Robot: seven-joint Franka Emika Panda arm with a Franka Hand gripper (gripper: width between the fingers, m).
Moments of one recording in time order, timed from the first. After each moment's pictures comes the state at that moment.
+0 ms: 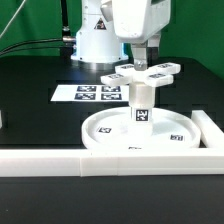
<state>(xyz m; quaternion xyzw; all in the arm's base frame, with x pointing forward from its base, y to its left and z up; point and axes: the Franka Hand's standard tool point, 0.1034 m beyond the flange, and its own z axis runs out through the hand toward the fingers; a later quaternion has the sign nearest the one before) 0.573 0.039 0.129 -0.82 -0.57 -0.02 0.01</state>
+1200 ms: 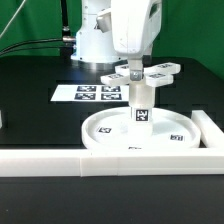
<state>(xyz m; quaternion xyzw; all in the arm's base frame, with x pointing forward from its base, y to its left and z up) 0.555 0.034 0.108 -0.81 -0.58 0.00 0.02</state>
